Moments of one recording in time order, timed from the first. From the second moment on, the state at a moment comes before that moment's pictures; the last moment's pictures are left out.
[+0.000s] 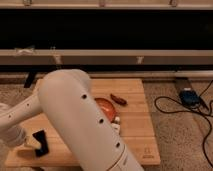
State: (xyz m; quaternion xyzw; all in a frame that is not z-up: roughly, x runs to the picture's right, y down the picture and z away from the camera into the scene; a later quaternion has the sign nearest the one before) arm -0.405 0.299 0.741 -0.28 -0.27 -0.66 0.64
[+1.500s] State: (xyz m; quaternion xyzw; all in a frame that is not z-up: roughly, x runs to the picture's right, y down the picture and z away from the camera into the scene) arm -0.363 0.295 0.762 -0.31 -0.27 -0.60 0.68
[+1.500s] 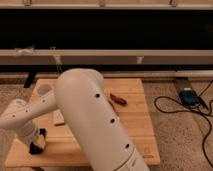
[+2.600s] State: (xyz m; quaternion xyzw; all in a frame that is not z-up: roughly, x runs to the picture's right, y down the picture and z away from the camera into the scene) arm -0.308 0.196 0.787 -0.30 -0.23 -0.53 0.76
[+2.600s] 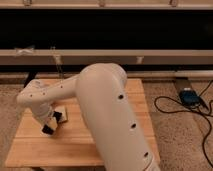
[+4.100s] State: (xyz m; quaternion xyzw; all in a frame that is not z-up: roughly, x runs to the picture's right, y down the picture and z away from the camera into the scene) arm -0.292 0.153 0.829 -0.30 -0.19 -0.47 0.81
